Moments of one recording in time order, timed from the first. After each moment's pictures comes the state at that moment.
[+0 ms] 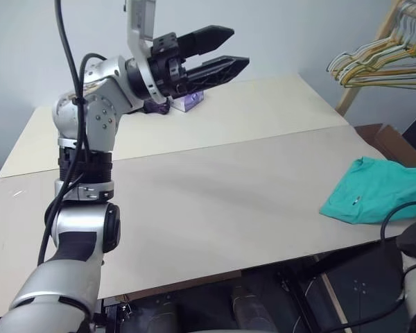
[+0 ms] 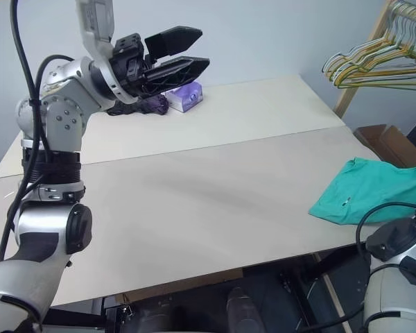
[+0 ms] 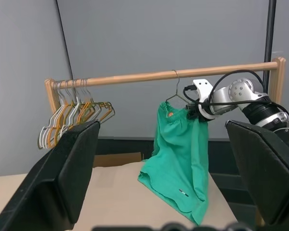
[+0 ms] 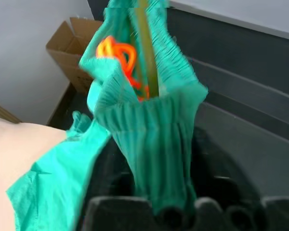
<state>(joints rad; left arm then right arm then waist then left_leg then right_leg) -1.16 0.42 0.08 0.25 -0.67 0.61 -1.09 -1.00 -0.80 -0.85 0.33 -0.01 1.22 -0.33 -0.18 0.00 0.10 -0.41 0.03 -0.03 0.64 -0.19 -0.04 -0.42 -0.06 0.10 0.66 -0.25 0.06</state>
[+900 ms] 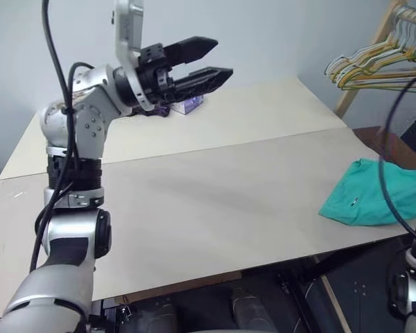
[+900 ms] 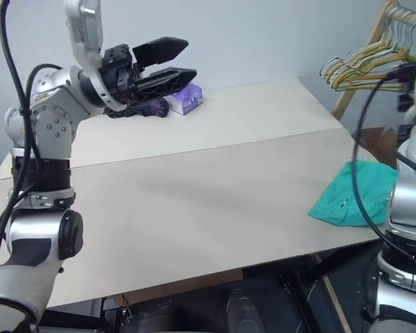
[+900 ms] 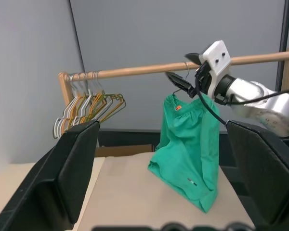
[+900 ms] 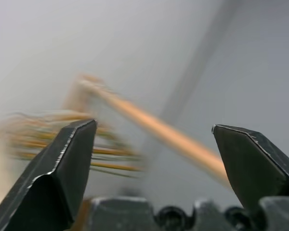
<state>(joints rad) -1.06 0.51 0.09 0.18 -0.66 0.61 -1.08 -0.58 -0.73 -0.34 -0.29 0.02 0.60 0.08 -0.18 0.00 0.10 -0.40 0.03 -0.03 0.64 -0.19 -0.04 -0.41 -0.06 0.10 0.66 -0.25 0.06</state>
